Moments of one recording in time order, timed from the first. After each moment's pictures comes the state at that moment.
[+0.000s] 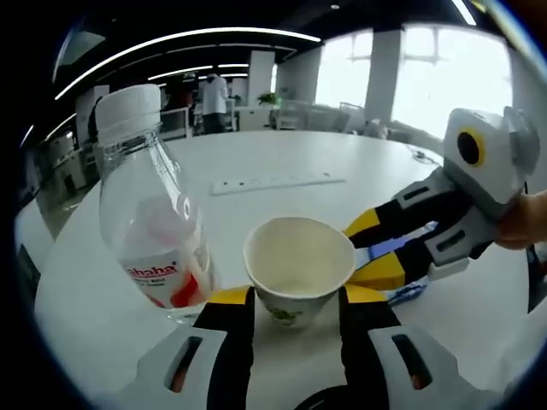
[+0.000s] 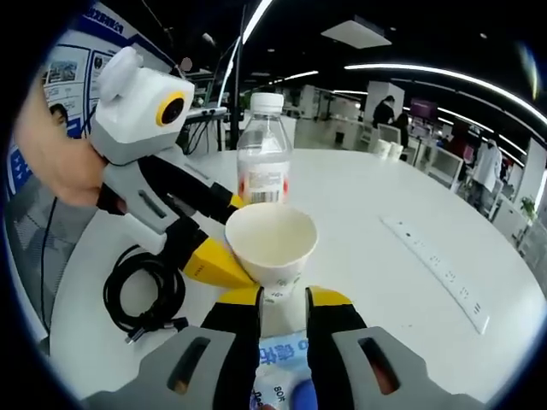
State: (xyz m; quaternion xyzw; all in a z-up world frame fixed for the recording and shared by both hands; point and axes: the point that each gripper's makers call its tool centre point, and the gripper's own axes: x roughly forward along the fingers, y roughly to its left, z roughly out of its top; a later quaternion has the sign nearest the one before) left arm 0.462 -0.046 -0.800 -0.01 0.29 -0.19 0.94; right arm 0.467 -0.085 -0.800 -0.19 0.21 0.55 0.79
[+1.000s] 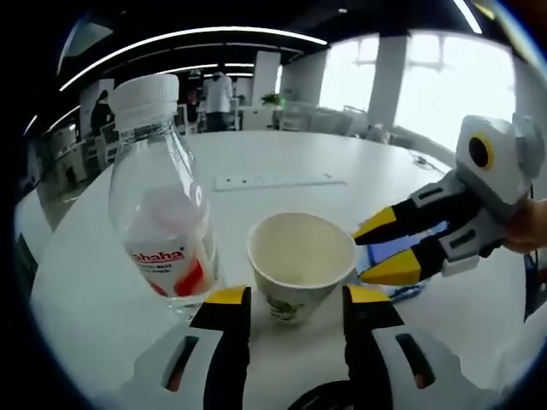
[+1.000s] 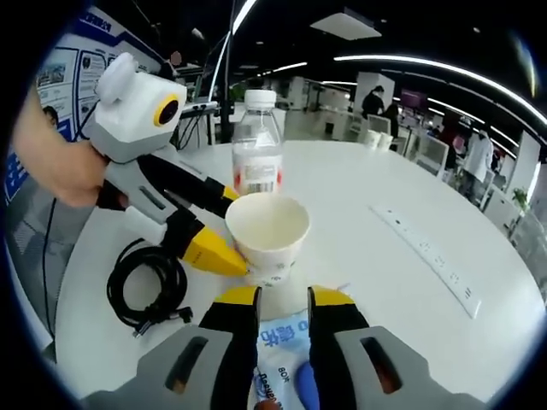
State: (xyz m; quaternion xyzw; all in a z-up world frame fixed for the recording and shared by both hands) left arm 0.458 -0.041 -0.803 -0.02 0.29 -0.18 0.94; right arm 0.461 -0.099 -0.797 -0.20 0.22 0.52 0.80
